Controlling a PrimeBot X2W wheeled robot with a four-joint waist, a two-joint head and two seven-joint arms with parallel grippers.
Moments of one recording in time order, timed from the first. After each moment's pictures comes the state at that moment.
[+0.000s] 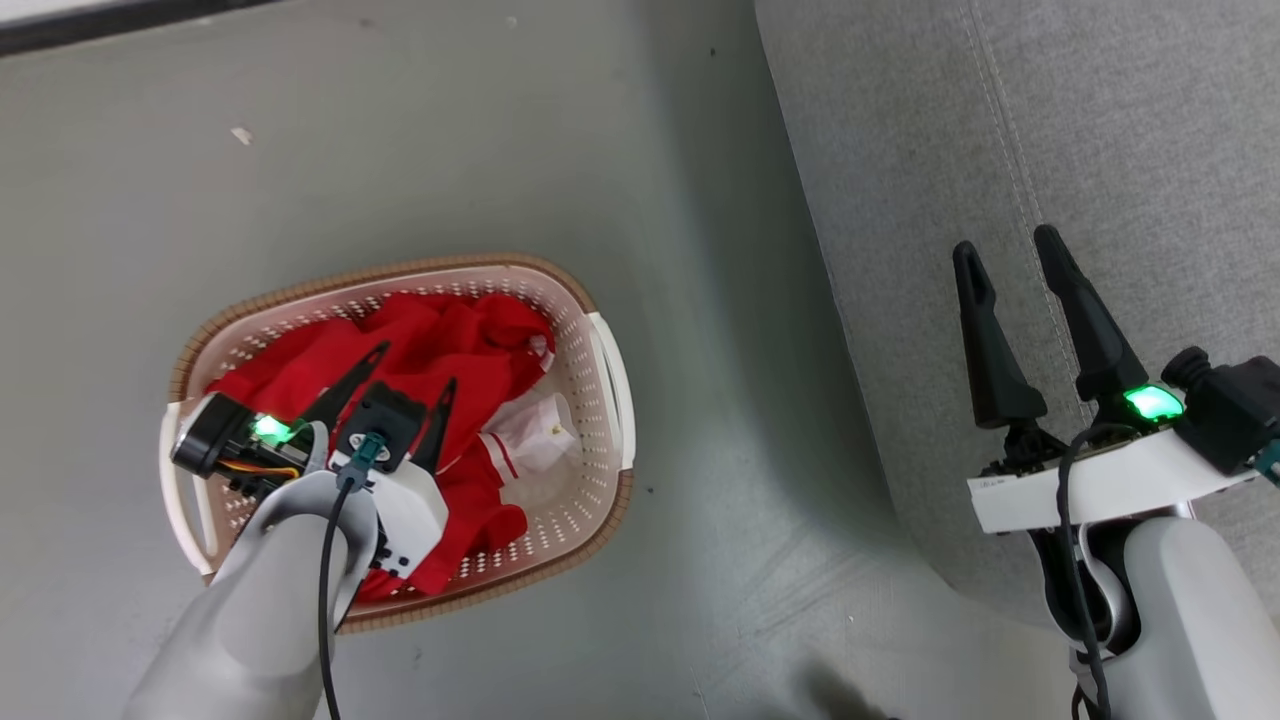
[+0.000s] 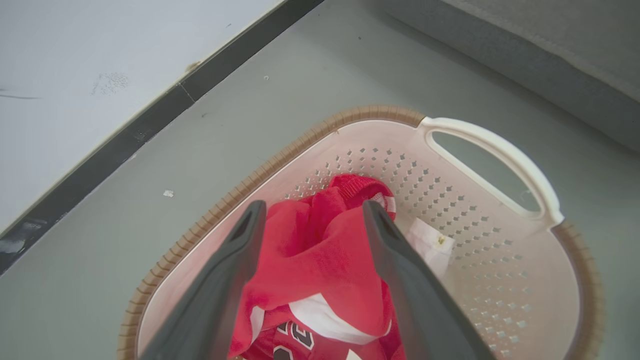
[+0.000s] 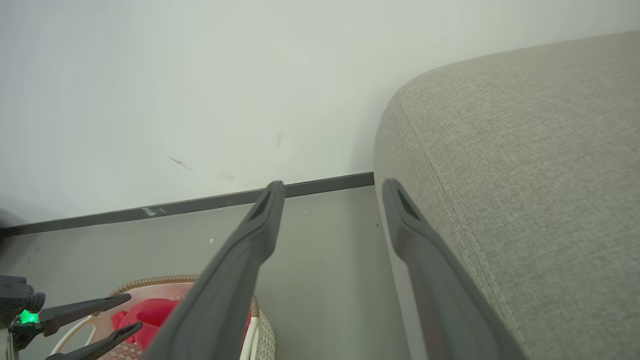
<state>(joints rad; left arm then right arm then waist) -0.63 0.10 -0.38 0.77 0.06 -0.01 -0.21 -0.26 -0.04 0.05 -0.06 0.23 0.12 -0.25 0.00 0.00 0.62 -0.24</state>
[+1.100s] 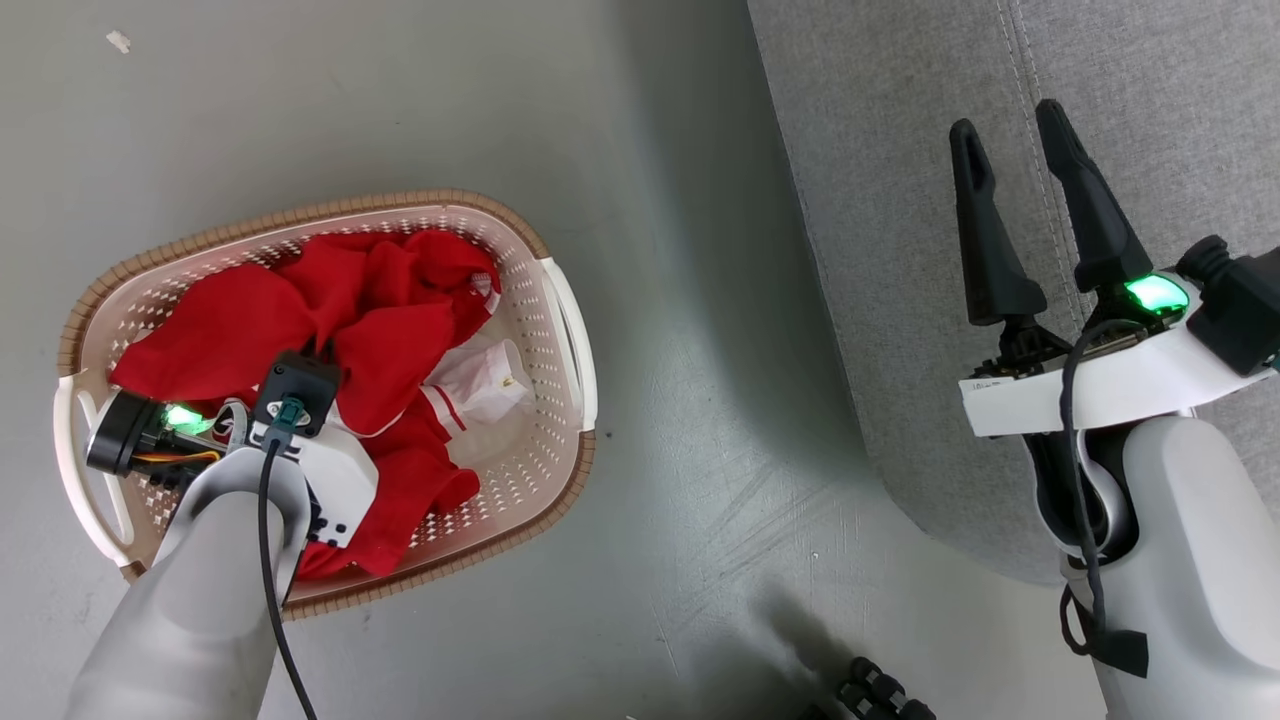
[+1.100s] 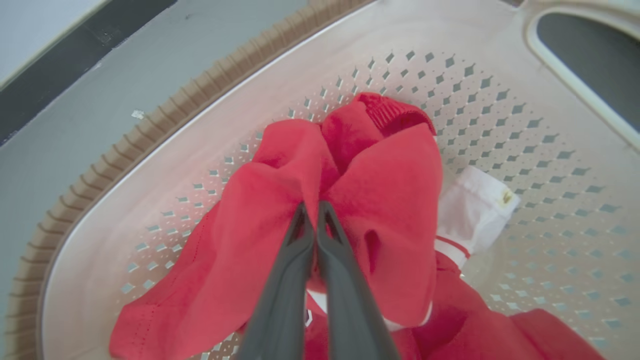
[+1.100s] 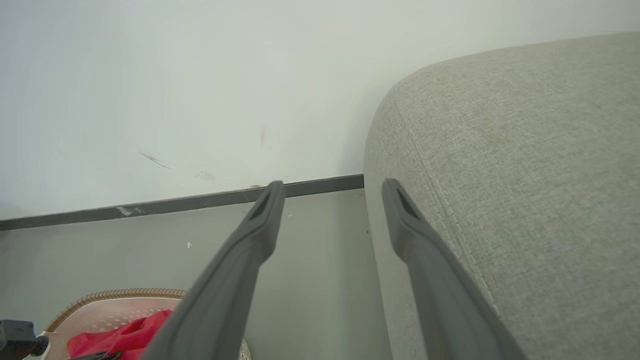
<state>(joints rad) -0.71 0.14 -0.32 0.92 0.04 0.06 -0.22 -0.43 -0.04 0.08 -0.02 0.26 0.12 -0.26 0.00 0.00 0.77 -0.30</state>
